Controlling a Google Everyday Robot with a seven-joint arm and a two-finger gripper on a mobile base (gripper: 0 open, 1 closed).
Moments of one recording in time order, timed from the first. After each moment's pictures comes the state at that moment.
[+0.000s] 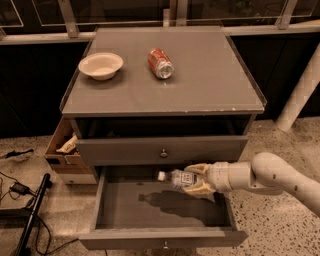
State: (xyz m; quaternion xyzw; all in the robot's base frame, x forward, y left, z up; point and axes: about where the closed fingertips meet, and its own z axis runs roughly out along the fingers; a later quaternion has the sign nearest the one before) arm 0.534 -0.124 0.562 -0.59 0.64 0.24 0.43
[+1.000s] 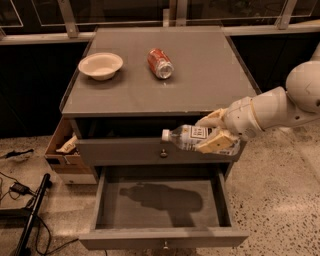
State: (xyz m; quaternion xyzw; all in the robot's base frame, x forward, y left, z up) arm 0.523 -0.132 0.804 -0.60 0.69 0.21 0.35
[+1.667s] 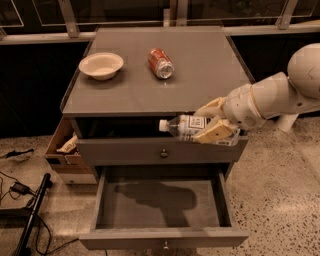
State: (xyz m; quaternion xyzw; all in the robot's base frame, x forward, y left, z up) arm 0.528 -0.125 0.834 -0.60 0.69 0.20 0.35
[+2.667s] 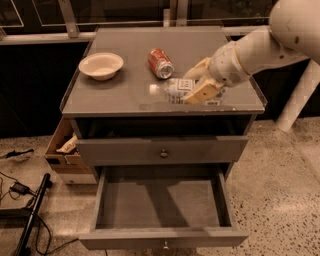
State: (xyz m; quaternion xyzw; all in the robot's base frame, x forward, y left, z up) arm 0.609 -0.103 0.896 -0.63 0.67 0.15 0.37
